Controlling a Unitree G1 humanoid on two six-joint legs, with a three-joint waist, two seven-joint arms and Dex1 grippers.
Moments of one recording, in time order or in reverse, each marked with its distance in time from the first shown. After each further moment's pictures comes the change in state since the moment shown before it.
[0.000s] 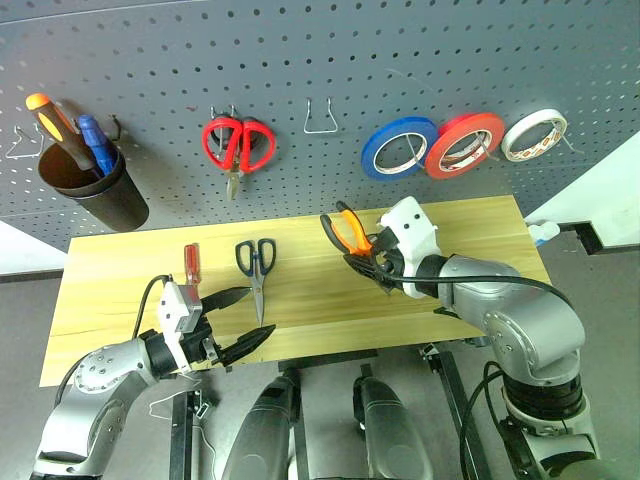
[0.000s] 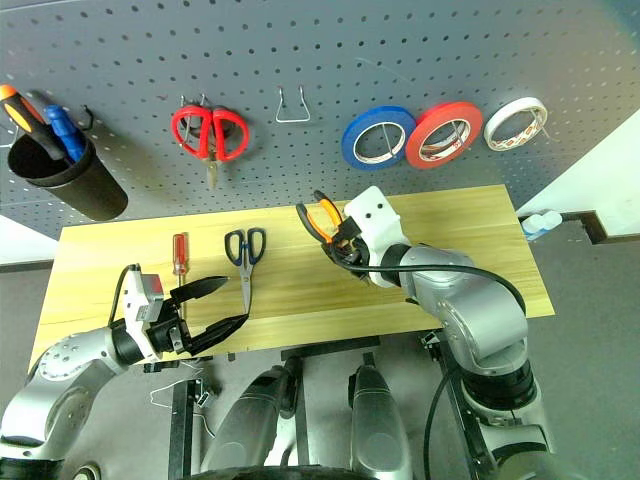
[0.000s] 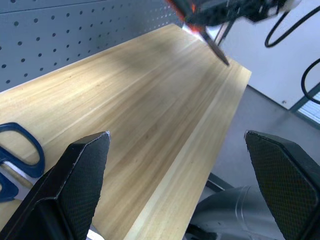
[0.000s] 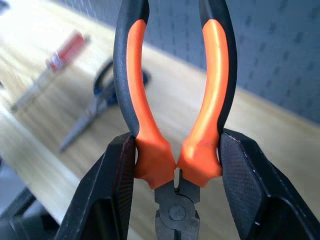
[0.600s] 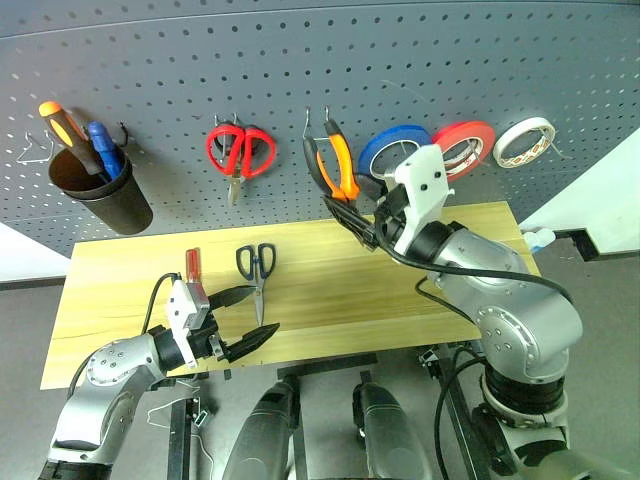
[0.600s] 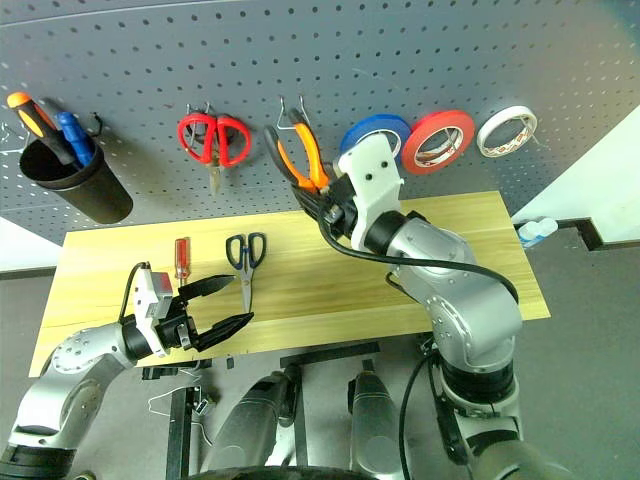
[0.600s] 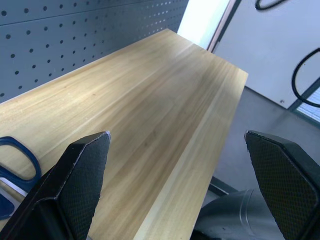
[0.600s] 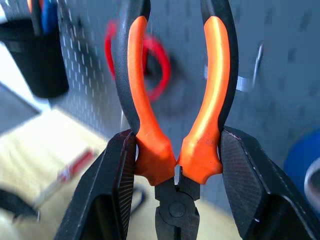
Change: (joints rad) left arm -0.030 -0.018 -0.030 0.055 0.029 -0.029 -0.017; right arm -0.094 0.138 0.000 -0.006 0.003 -0.292 -0.117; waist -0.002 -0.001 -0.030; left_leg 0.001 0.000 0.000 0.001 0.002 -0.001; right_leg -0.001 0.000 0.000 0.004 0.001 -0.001
